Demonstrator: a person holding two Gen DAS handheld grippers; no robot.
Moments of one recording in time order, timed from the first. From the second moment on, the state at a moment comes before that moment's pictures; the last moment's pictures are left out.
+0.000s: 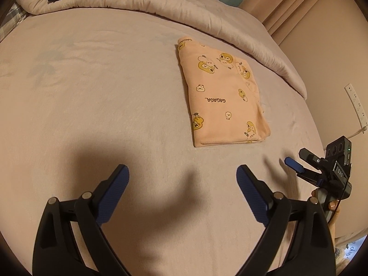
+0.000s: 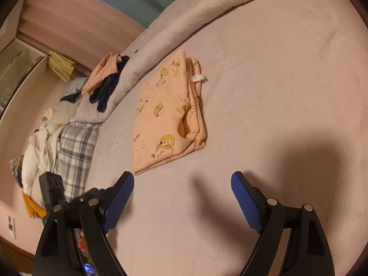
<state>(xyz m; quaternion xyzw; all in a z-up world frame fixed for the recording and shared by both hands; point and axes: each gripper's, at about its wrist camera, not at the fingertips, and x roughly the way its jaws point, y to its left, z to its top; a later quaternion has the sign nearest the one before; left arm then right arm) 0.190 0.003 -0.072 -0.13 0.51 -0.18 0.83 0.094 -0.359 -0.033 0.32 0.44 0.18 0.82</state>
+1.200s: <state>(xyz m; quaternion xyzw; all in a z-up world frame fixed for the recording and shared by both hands) 0.256 -0.052 -0.083 -0.10 0.50 -0.22 0.83 0.158 -0.348 -0.038 0.27 0.45 0.18 0.83</state>
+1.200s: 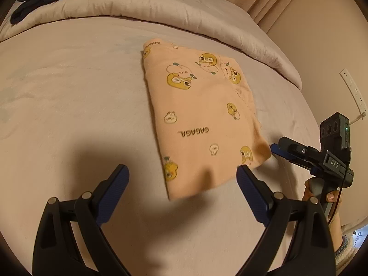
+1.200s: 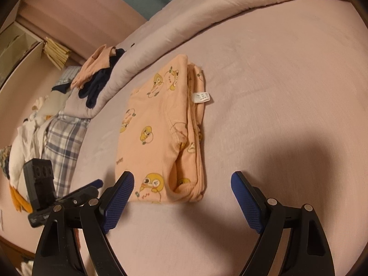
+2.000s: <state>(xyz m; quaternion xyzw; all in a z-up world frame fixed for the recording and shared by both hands) 0.317 -0.080 -0.110 -0.11 0.51 -0.24 0.82 0.218 -0.333 -0.049 0.26 0.45 0.21 0.83</state>
